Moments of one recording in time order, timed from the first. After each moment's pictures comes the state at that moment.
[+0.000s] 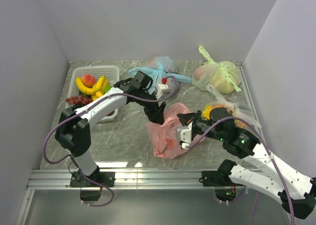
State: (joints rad) left arm -0.62 1.70 1.42 -0.72 0.78 0.24; right arm 0.84 0.73 0.83 -0.43 -0.25 -1.16
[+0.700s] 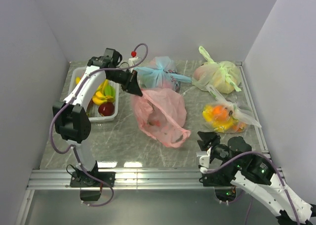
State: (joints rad) left arm -0.26 1.83 1.75 -1.06 0.97 0.36; right arm 0.84 0.15 0.51 -0.77 -0.15 -1.17
